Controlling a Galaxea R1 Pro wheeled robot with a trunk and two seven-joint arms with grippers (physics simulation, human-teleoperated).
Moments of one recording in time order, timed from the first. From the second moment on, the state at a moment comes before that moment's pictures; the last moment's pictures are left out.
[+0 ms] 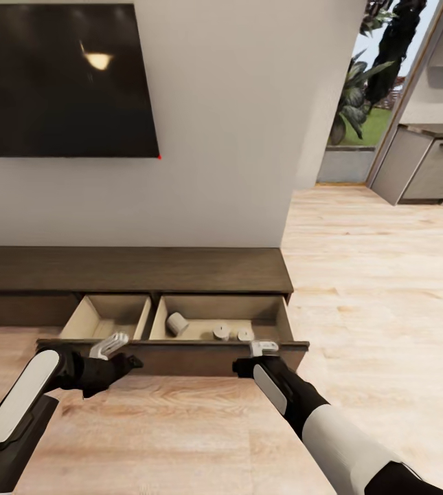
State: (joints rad) left arm -0.43 0.27 -0.10 -1.56 1.63 0.98 1.10; right arm -0.75 0.12 0.48 -0.60 -0.57 0.49 -0.30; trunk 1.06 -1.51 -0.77
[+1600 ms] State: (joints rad) left arm -0.43 0.27 -0.10 -1.55 1.61 0.98 1.10; right arm -0.75 0.12 0.48 -0.60 -0.57 0.48 -0.30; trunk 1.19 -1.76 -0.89
